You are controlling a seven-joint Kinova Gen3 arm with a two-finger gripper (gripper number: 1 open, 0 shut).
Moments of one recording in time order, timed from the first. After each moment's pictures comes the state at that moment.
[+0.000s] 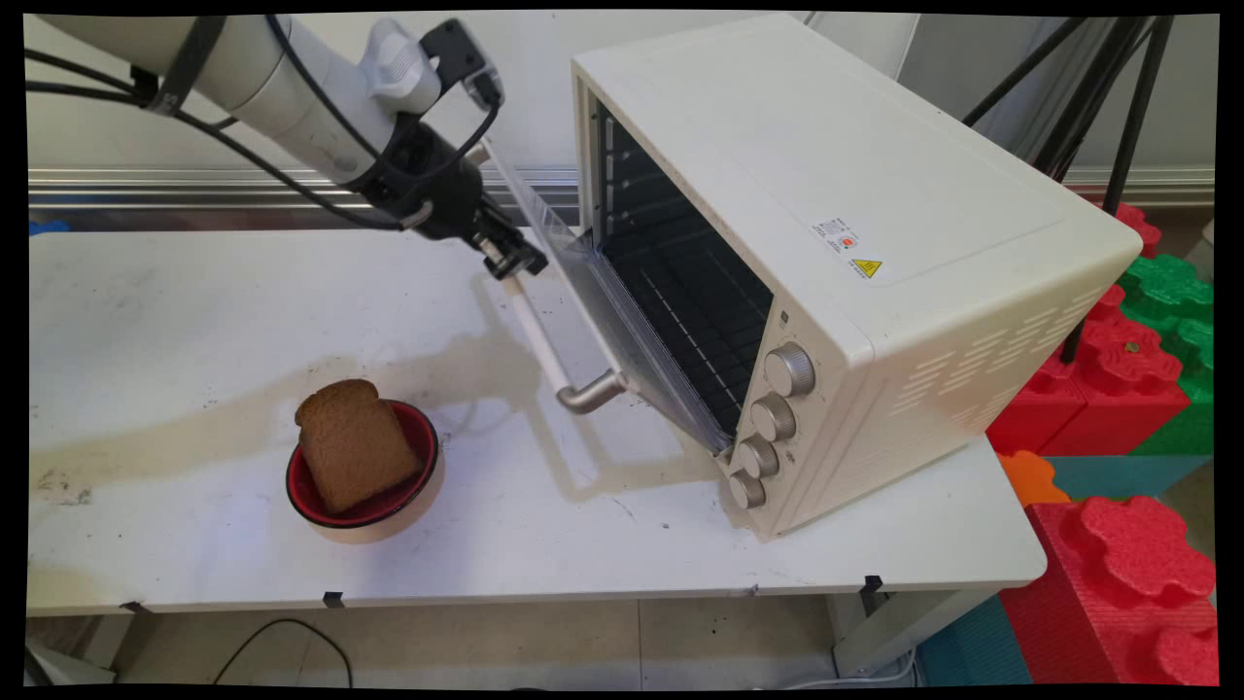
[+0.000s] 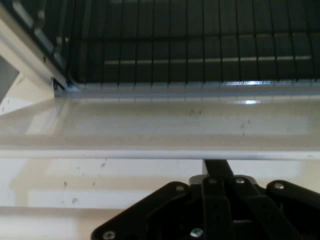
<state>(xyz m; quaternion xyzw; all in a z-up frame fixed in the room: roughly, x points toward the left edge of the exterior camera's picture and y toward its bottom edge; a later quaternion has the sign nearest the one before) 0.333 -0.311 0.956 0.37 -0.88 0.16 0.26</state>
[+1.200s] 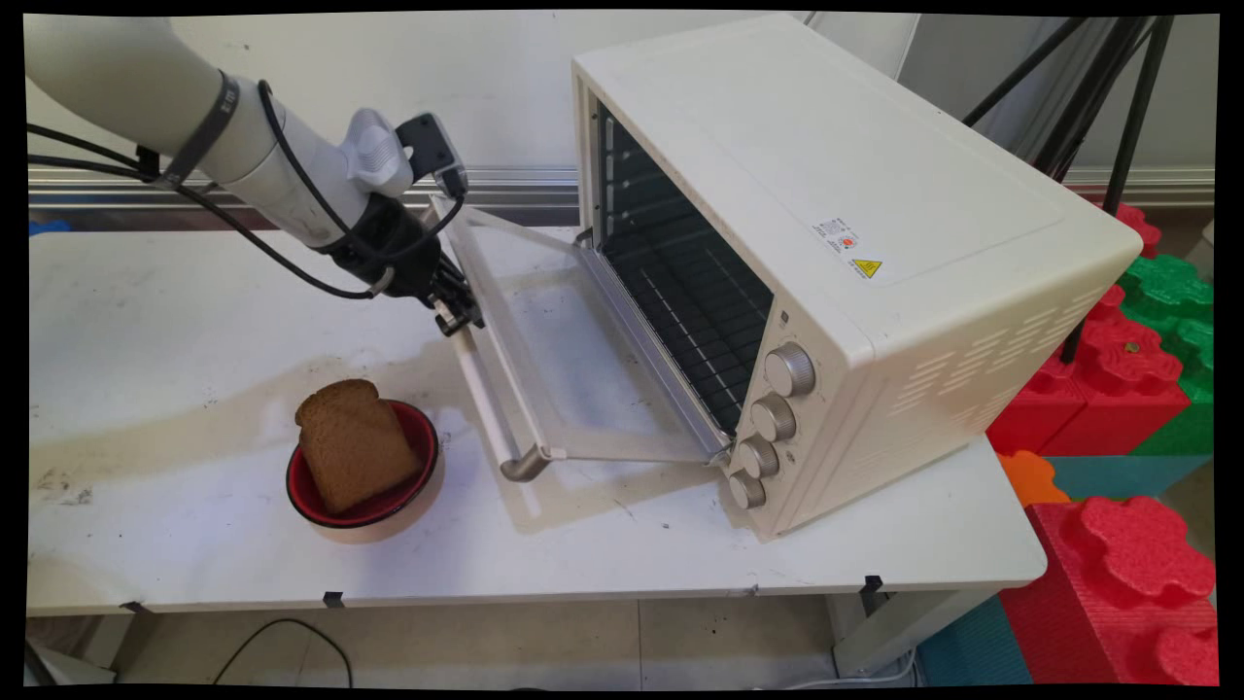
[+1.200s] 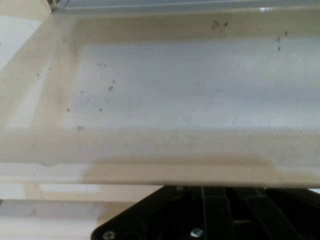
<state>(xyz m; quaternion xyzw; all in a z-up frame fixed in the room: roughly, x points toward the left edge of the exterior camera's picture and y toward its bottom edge) 0.369 -0.305 0.898 0.37 -0.89 0.14 0.20</state>
